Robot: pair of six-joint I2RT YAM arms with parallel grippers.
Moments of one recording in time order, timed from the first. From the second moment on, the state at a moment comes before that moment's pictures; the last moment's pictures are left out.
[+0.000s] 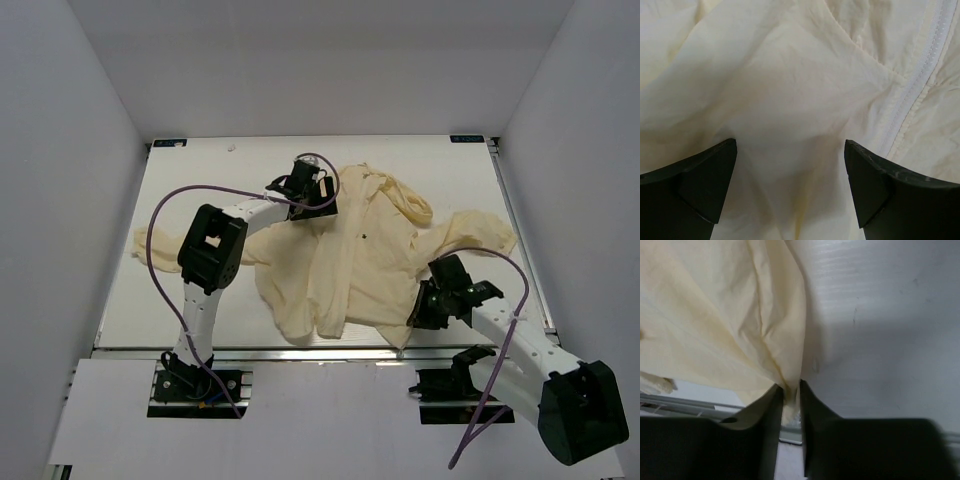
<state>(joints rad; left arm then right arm) -0.53 2.17 1.58 -0.22 -0.03 -0.54 0.39 0.96 0.41 -0.61 -0.16 0.63</state>
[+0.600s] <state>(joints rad) -0.52 1.59 1.59 -0.50 -0.28 -0.51 0.39 0.85 0.98 -0.76 0.11 0.57</state>
